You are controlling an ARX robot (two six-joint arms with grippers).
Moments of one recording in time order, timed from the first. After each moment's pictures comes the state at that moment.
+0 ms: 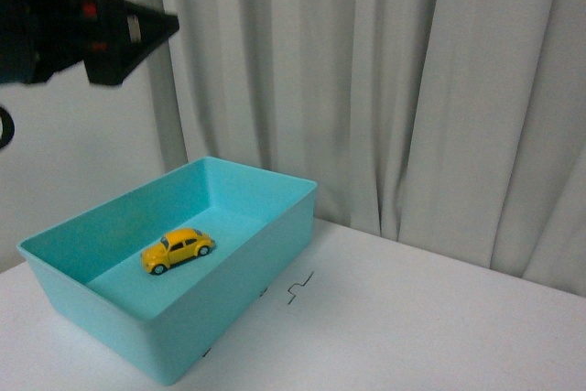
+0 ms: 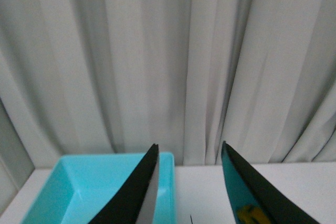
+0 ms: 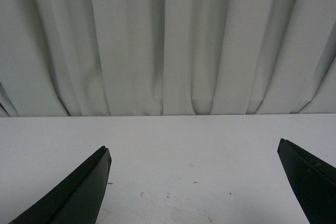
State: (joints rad) left arm 0.28 0.82 0.41 0.44 0.29 0.02; right arm 0.00 0.00 0.01 0.00 0.00 -0.01
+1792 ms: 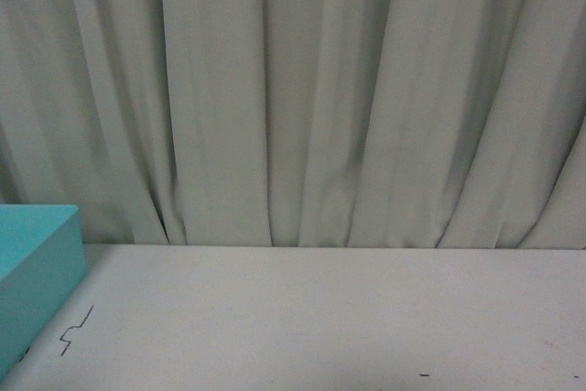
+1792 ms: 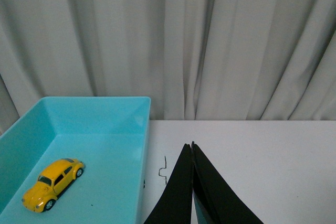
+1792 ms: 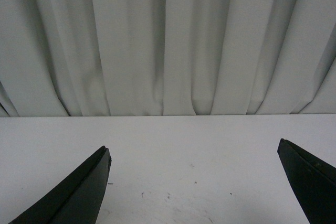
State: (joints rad) left arm 0.00 0.17 0.01 0.17 0.00 0.00; right arm 0.00 0.00 0.01 0.00 0.00 -0.01
